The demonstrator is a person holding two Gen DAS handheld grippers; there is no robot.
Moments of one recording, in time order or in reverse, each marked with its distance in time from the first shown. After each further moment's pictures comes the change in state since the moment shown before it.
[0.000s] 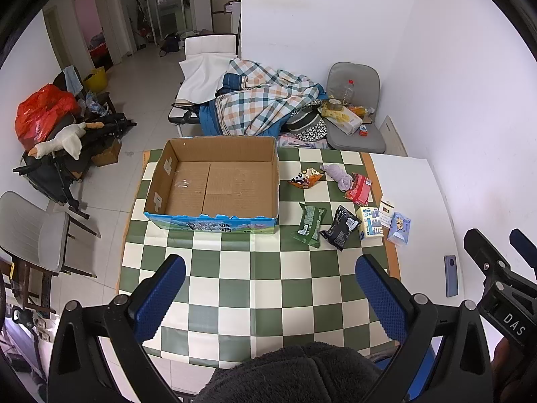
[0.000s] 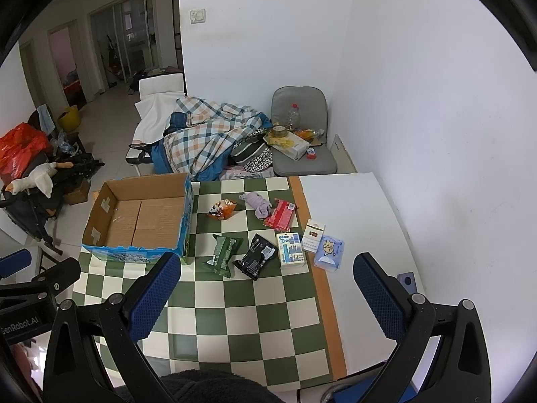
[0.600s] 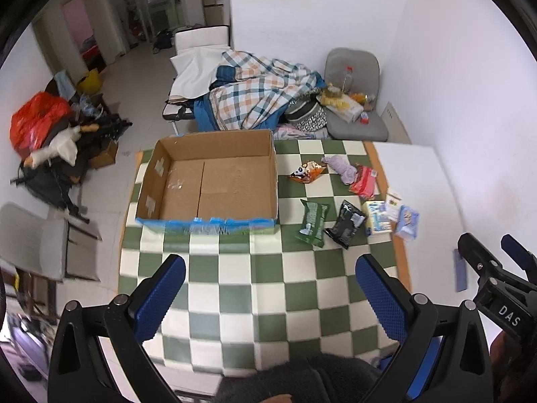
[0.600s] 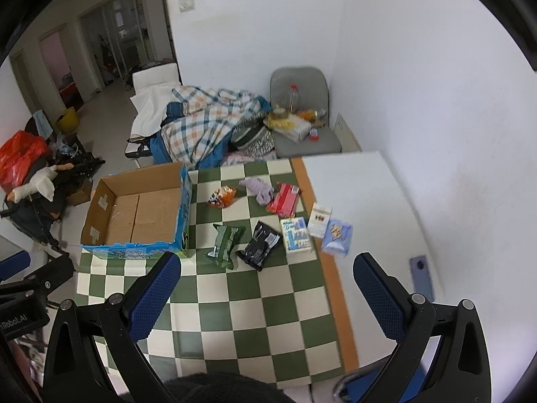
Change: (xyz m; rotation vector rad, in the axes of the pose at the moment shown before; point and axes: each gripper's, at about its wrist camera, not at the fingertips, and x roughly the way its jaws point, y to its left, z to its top) left arm 0.061 -0.018 0.015 0.066 0.046 0.029; right arm 0.057 -0.013 -0.003 0.068 0.084 0.034
